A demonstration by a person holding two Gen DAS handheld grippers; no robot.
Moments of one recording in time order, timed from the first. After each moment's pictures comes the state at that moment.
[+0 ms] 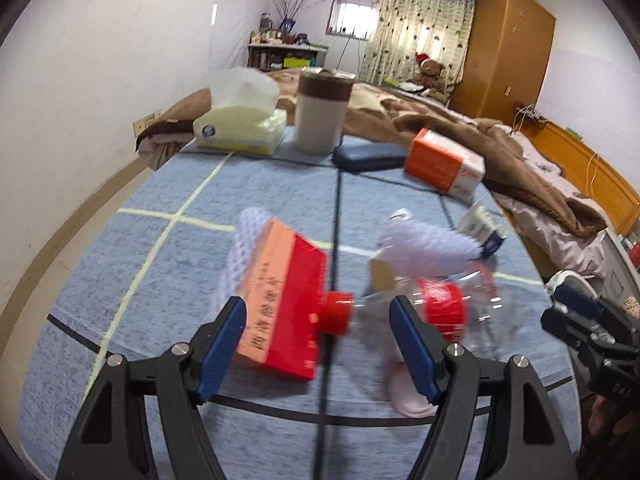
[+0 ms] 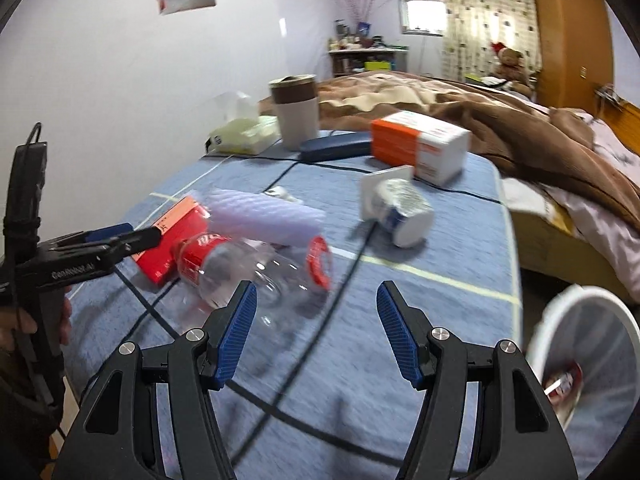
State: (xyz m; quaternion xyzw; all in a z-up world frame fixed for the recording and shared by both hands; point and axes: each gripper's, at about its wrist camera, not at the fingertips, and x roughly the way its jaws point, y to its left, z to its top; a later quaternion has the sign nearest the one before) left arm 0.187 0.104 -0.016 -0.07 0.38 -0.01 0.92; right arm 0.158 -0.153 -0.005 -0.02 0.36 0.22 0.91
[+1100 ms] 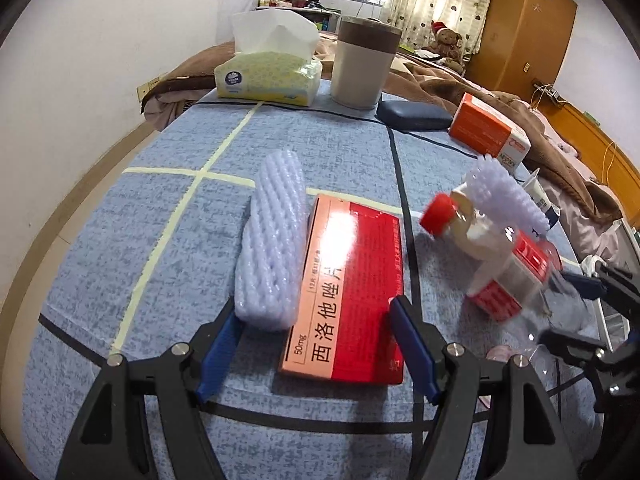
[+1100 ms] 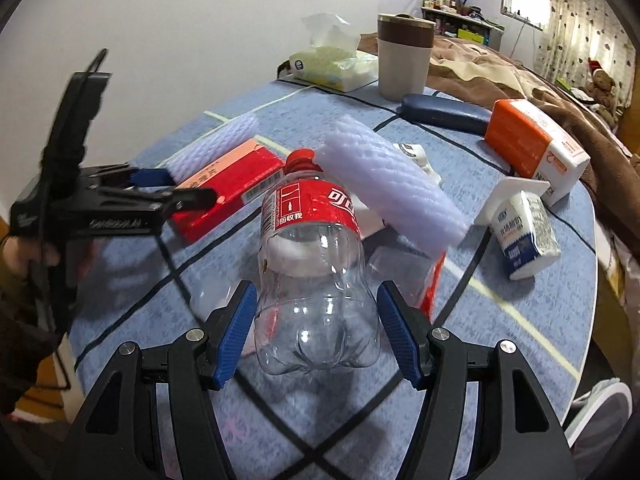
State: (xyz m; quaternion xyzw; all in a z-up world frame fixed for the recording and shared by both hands) left arm 0.211 0.145 -0.051 -0.07 0.44 -0.01 0.90; right arm 0.183 -0.083 -0.026 -0.13 0.43 0.32 0.83
